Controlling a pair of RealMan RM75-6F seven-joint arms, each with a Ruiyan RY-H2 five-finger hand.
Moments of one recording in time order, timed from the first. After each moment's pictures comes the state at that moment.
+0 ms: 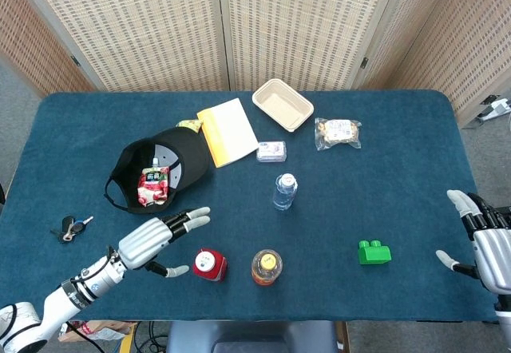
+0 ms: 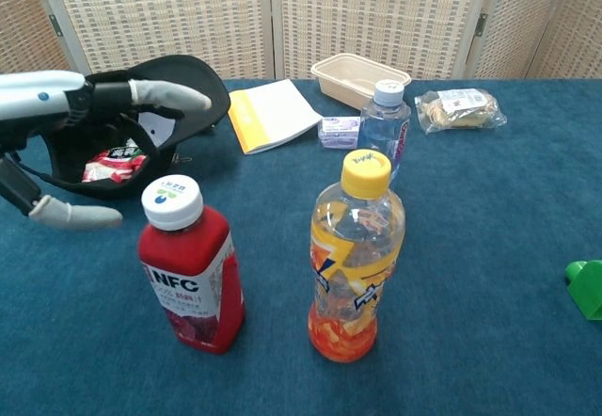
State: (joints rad) left arm -0.69 -1.18 0.13 -1.65 1.75 1.22 -0.45; right arm 0.04 -0.93 0.05 -1.79 -1.57 1.52 0.02
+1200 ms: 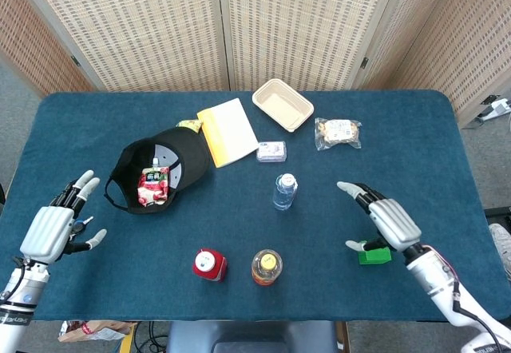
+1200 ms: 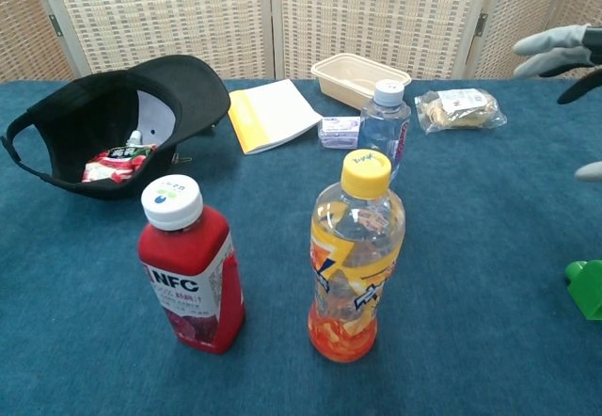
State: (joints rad) left arm -0.37 -1.04 0.00 -1.76 1.42 1.38 -0.03; right arm 0.41 -1.06 0.11 -1.79 -1.54 1.06 0.32
